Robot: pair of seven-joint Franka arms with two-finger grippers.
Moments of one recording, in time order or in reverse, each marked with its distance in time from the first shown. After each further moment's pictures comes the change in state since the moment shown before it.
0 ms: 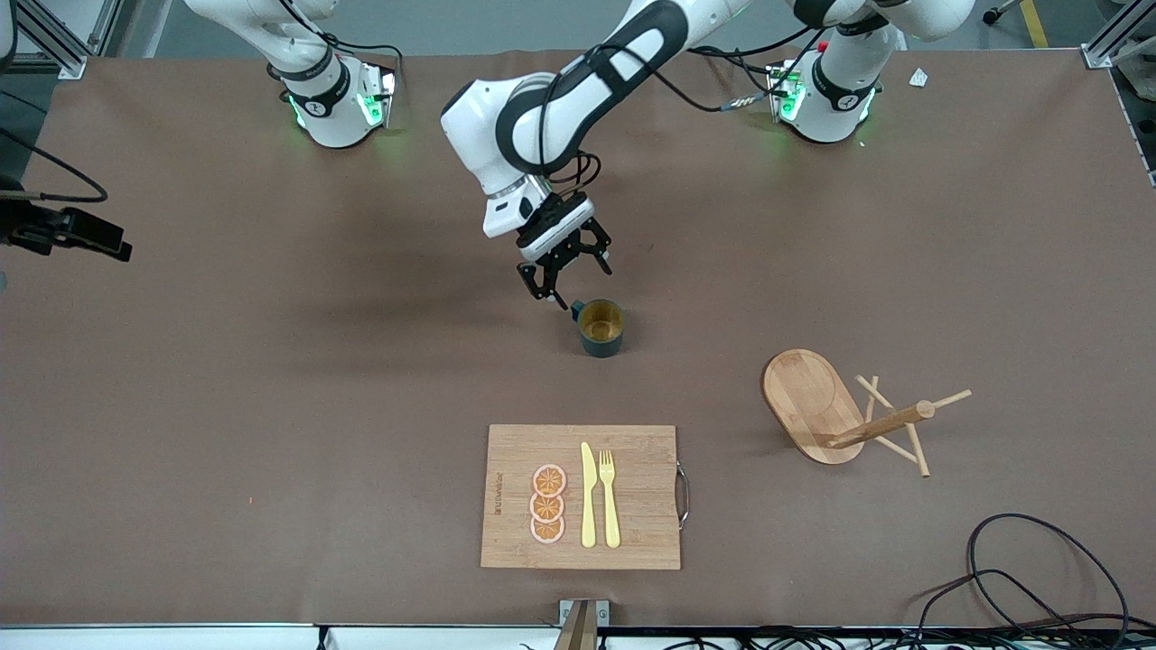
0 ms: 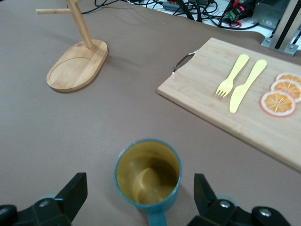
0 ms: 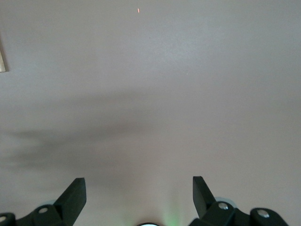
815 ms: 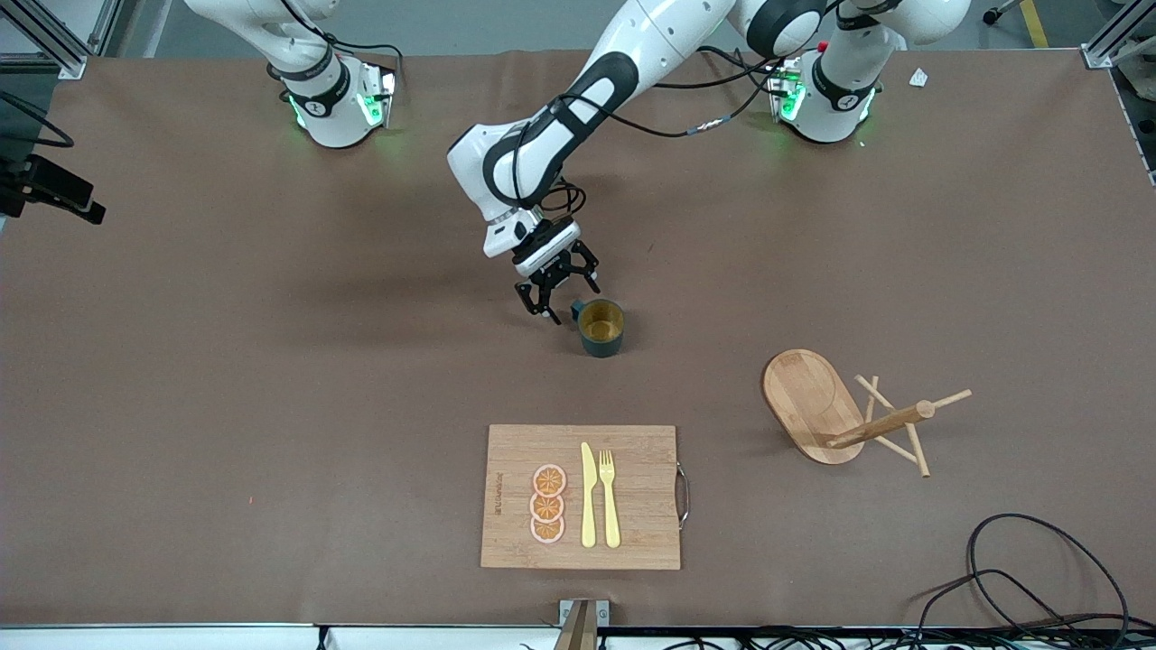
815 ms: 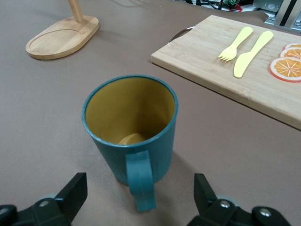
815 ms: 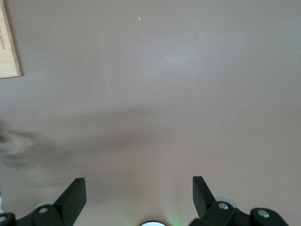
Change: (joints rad) left arm -0.107 0.176 0.111 0.068 0.006 0.080 -0.133; right arm -0.002 -0.085 -0.026 -0.019 0.018 -0.016 0.001
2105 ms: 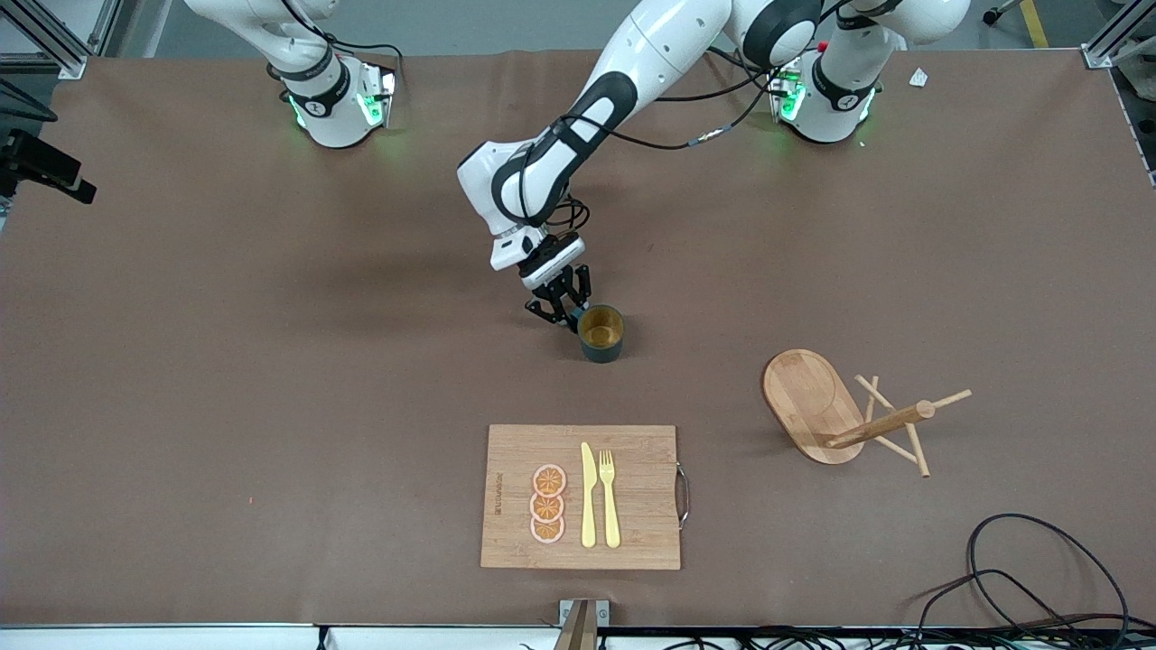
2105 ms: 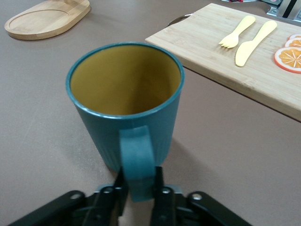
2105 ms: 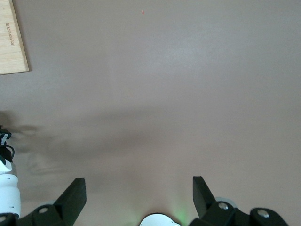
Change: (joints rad) left arm -0.001 0.046 0.035 0.002 0.000 0.086 -0.058; right arm 0.000 -0.034 -0.011 -0.005 0.026 -0.038 -0.006
